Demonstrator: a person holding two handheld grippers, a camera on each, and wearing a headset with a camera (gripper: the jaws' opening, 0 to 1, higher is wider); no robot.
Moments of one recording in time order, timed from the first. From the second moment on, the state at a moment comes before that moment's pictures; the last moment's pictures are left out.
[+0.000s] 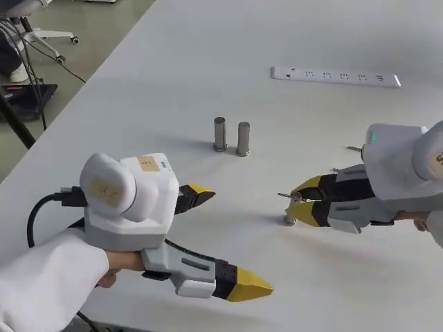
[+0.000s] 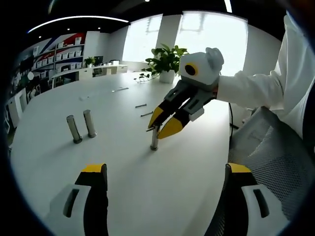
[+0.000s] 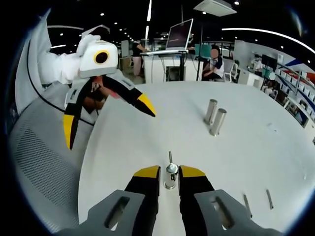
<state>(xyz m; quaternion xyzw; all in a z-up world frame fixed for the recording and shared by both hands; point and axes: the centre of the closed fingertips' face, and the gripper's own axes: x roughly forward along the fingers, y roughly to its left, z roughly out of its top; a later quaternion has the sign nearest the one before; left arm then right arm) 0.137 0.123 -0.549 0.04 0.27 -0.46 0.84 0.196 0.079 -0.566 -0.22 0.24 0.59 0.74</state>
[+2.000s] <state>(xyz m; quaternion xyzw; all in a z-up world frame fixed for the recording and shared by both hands) 0.145 0.142 -0.548 0.02 0.28 -0.41 0.87 0.222 0.131 -0.560 -0.24 0.21 0.67 0.68</state>
